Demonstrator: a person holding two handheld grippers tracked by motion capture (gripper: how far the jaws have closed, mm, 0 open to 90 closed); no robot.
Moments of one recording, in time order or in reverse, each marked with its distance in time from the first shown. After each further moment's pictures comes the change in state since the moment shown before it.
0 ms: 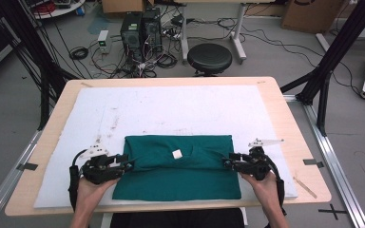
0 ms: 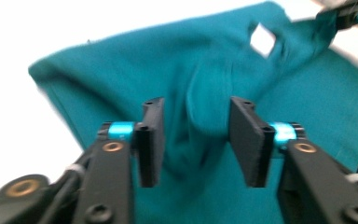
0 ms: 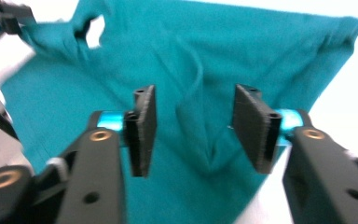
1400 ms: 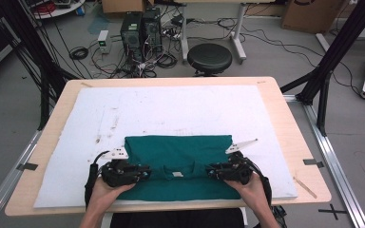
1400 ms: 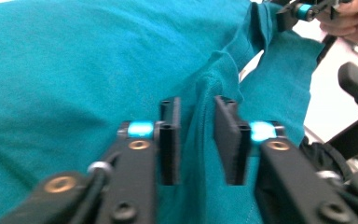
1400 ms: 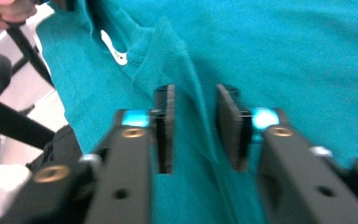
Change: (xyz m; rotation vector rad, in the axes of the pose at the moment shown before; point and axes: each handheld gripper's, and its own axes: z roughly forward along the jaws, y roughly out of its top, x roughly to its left) left arm -0.028 -0.008 0.037 0.173 -0.212 0.051; right arm 0.040 0.004 0.036 0.198 0.116 -0.153
